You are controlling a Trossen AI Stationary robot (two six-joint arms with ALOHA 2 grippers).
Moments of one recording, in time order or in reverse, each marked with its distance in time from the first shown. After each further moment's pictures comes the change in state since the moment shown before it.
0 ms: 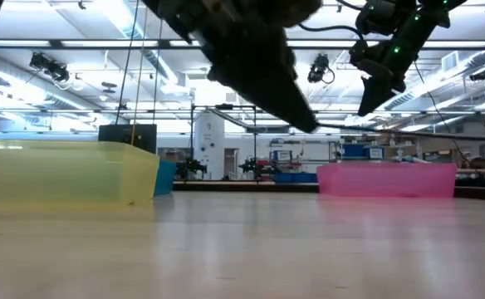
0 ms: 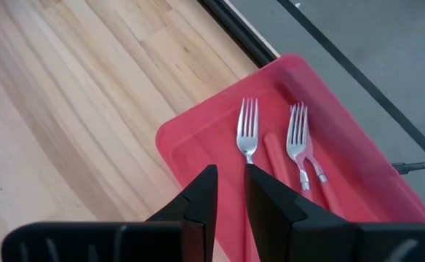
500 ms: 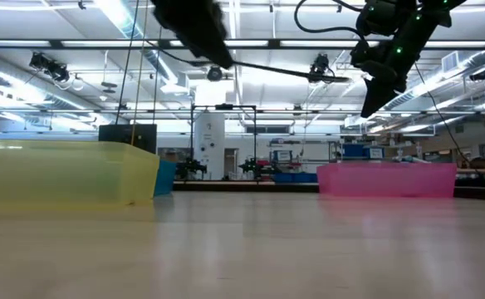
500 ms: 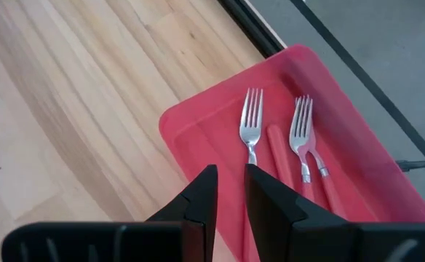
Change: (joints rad) left arm 0.032 -0.330 -0.092 -0.289 -0.142 -0.115; right arm 0.010 0.000 0.000 -0.033 -0.001 -0.032
